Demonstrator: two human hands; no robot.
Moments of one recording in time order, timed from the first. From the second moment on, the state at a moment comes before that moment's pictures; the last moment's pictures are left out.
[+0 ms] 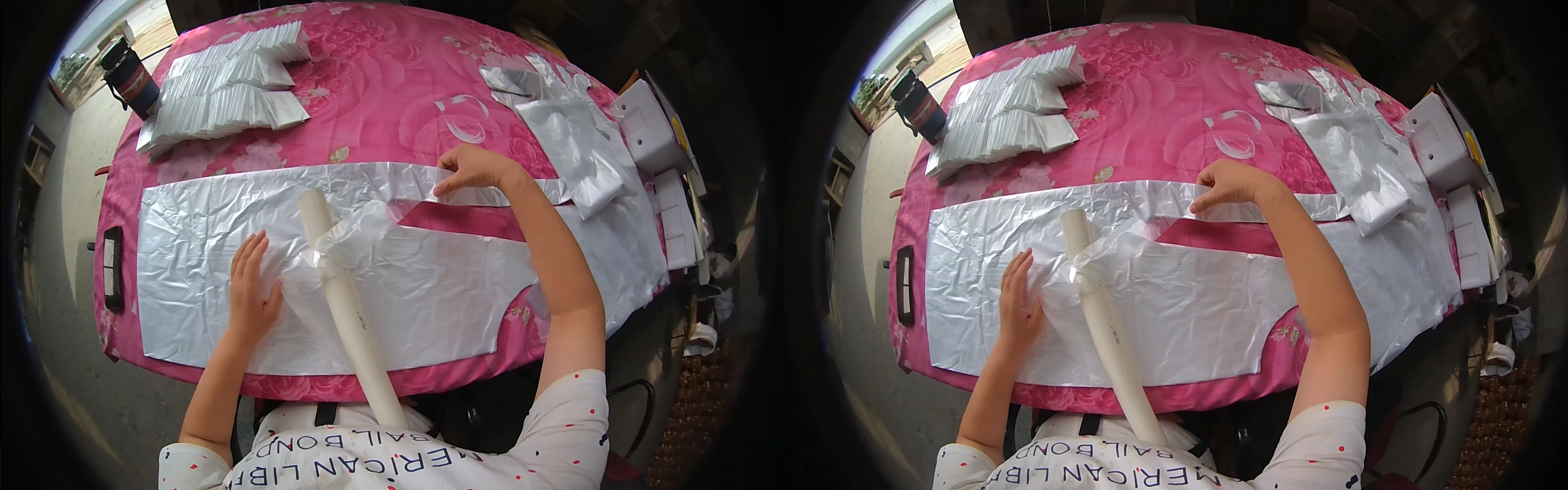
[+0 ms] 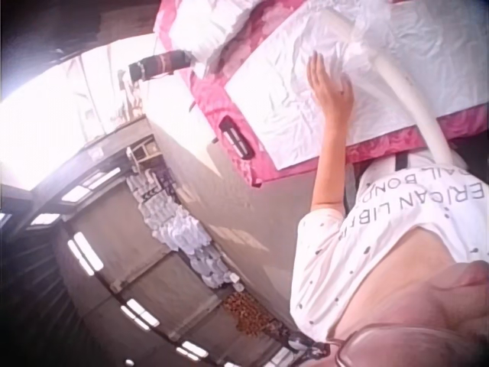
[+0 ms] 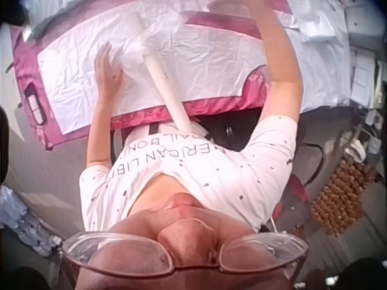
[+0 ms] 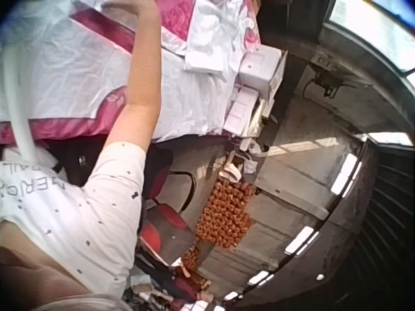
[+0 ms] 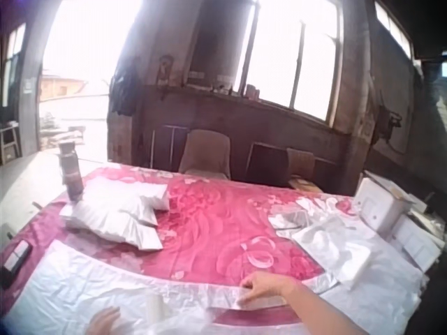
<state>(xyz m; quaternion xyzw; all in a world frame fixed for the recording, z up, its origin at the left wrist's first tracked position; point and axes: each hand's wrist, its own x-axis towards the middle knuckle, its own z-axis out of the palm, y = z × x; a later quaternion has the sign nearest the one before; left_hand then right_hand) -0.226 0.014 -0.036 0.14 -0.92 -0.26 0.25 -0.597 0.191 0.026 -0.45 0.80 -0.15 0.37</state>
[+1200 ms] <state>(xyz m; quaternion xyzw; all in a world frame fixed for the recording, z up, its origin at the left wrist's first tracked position) -0.228 0.016 -0.038 0.16 -0.93 -0.21 0.25 -0.720 0.376 0.025 -0.22 0.95 0.19 -0.08</state>
